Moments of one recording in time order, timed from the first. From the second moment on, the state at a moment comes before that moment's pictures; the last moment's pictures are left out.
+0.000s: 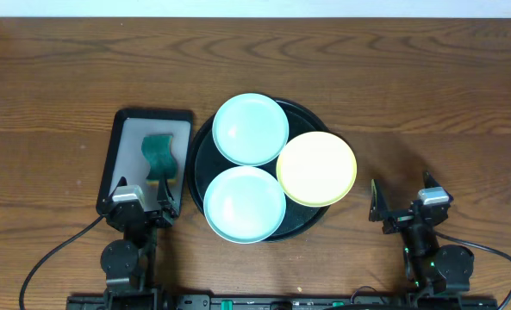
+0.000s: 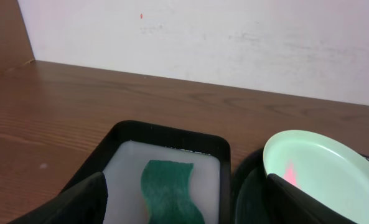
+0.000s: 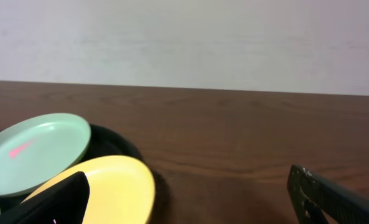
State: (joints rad) left arm 0.06 0.01 0.01 -0.11 0.00 -0.11; right arm 0.02 0.01 0.01 -0.05 -0.17 0.02
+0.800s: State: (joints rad) left arm 0.06 0.11 0.34 -0.38 0.00 -0.12; right arm 0.02 0.75 0.94 -0.71 -0.37 0.04
